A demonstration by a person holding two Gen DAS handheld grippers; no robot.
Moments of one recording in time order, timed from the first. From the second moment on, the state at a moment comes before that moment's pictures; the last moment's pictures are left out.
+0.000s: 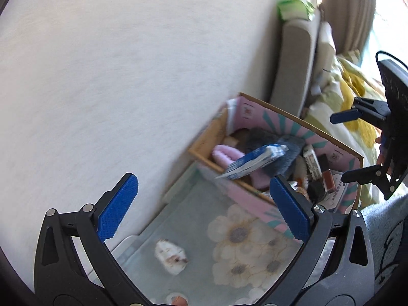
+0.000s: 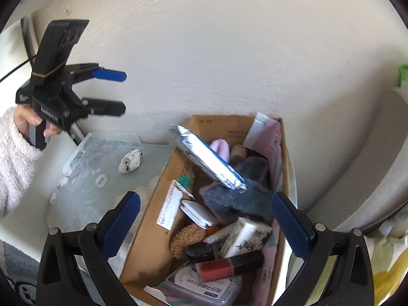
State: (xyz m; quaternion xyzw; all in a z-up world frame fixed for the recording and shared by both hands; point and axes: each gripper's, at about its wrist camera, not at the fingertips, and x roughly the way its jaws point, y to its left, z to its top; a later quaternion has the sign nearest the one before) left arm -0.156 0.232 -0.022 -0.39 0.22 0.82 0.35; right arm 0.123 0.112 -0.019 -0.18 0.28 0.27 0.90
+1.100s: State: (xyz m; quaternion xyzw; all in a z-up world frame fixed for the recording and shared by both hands) left arm -0.094 0.032 -0.173 -0.51 0.05 0.85 0.14; right arm 0.198 0.378 -0.127 -0.26 0.39 0.30 0.83
